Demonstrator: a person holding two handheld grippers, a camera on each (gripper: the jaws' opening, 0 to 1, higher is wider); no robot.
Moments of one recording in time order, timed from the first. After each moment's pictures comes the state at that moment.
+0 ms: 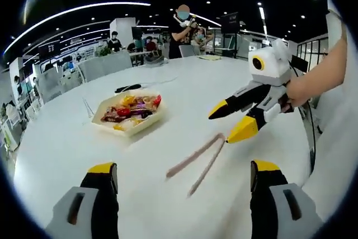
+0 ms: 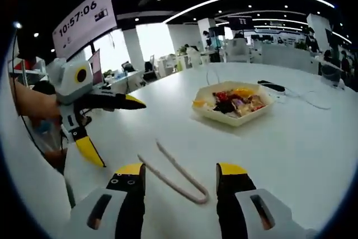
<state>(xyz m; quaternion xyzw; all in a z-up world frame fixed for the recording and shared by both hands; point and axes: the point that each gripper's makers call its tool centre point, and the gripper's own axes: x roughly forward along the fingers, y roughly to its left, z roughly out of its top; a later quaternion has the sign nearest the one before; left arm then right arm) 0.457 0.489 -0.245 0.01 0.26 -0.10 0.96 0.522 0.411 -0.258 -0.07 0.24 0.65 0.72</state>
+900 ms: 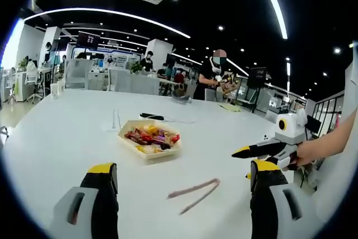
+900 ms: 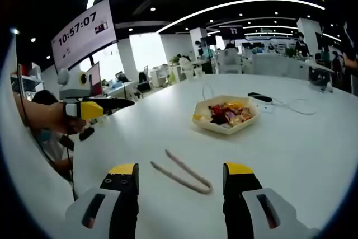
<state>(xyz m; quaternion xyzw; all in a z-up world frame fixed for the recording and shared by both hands) 0.436 0.518 -0.159 -0.13 0.11 -0.03 0.98 0.509 0.378 -0.217 -0.06 0.21 0.63 0.74</state>
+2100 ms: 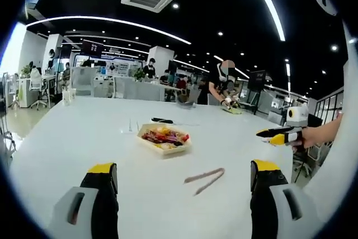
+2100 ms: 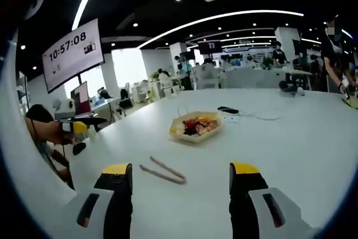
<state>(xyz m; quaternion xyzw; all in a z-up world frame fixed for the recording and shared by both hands) 0.374 0.546 -0.158 -0.11 0.12 -0.02 0.99 0.526 0.301 -0.175 -0.01 0.19 0.56 0.80</state>
